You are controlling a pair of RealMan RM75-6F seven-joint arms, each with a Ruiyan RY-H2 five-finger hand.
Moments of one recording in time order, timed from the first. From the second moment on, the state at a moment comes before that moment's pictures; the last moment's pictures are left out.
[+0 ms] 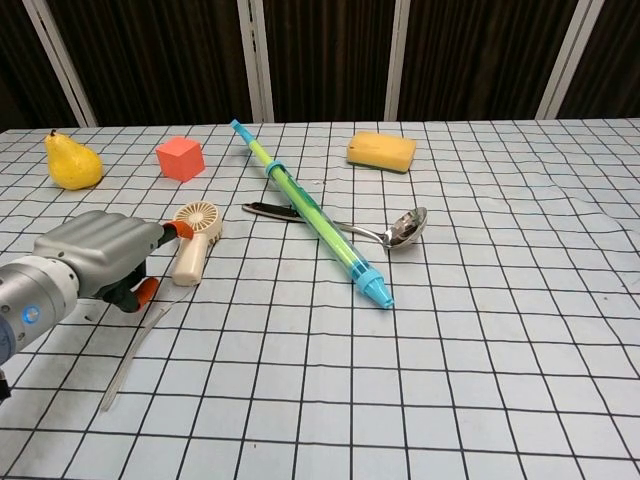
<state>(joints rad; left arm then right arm) -0.64 -1.77 -0.12 -1.53 0.81 1.23 0.98 0.10 -1.10 0.05 -1.60 -1.51 1.44 0.04</state>
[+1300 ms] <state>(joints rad) -0.41 -1.40 0.04 -1.77 1.31 1.53 0.62 0.10 -1.11 0.05 -1.60 -1.51 1.44 0.01</state>
